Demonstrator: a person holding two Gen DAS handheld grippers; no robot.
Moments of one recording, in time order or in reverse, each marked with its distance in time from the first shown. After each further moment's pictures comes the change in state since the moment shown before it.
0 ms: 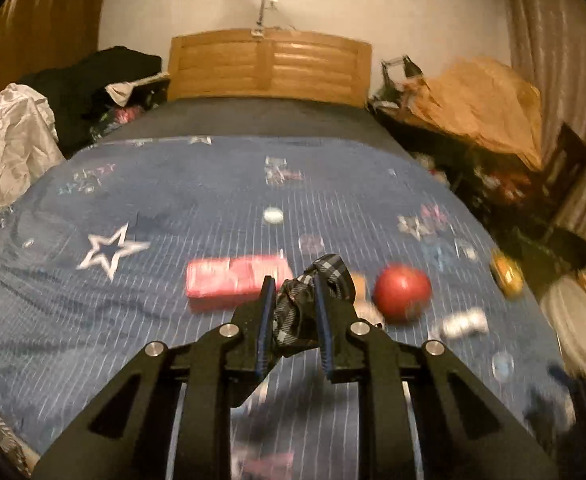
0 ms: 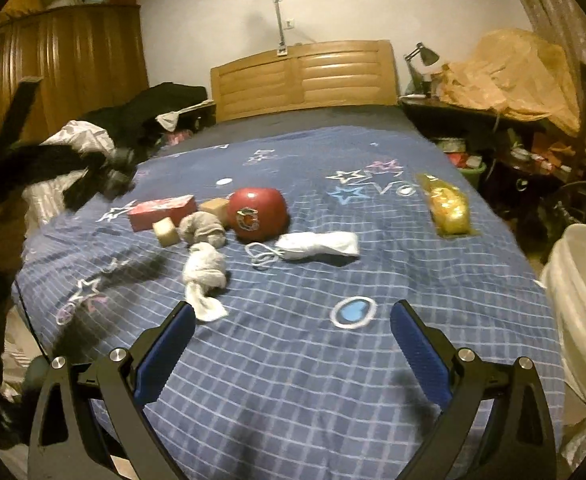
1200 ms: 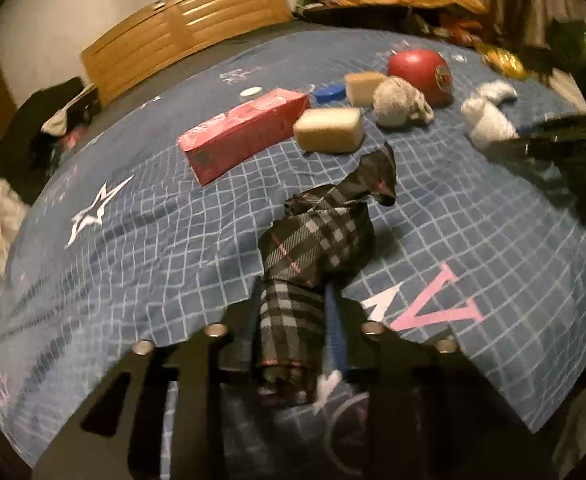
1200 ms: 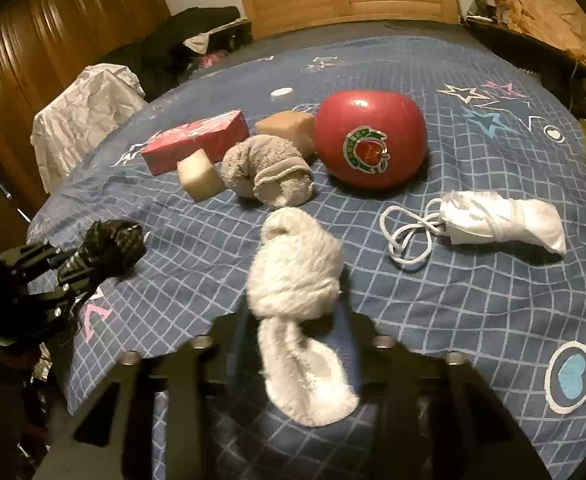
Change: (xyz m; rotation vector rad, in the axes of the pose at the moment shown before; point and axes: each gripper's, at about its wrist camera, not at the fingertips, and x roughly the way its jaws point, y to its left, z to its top) left arm 0.054 0.057 -0.122 0.418 0.193 0.002; right arm 0.158 0.076 0.017 -0.003 0.325 0.165
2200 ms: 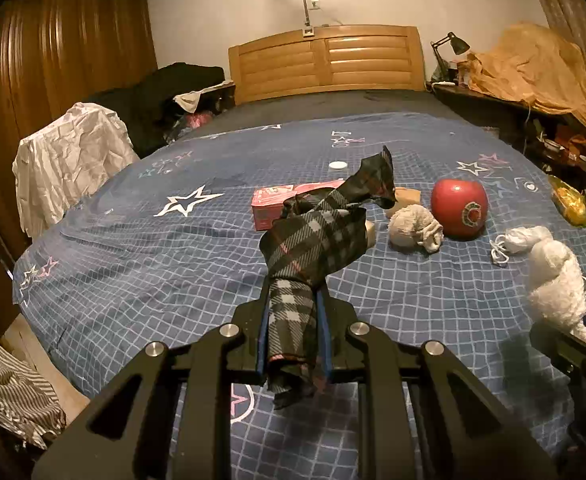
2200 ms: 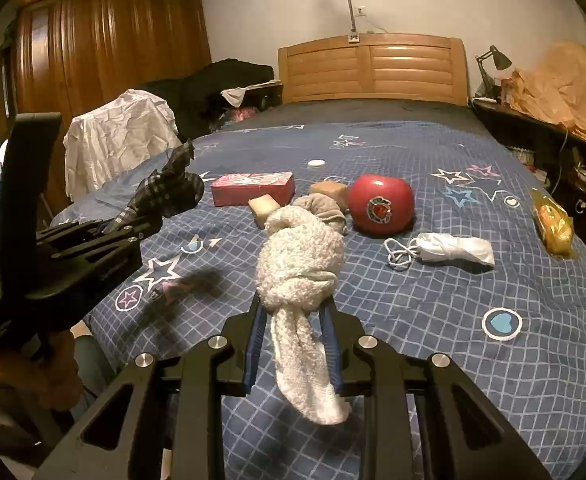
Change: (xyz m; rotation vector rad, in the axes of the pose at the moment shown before) left arm -0.077 -0.082 0.036 -0.410 -0.165 0.358; right arm -0.121 0.046 -0.062 -0.144 -0.262 -0.011
